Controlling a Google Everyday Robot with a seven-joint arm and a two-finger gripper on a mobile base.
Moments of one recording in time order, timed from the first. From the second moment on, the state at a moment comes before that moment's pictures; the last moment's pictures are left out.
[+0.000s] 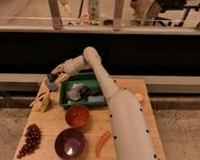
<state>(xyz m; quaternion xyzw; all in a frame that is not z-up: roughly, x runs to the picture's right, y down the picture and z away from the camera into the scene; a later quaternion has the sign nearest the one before) -0.268 -0.057 0.866 -0.19 -0.60 -0.03 0.77</state>
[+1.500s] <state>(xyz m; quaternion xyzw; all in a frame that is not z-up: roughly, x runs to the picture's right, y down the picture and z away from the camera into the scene) -0.310 -0.064 0.884 -0.14 -0.67 0.12 0.71</state>
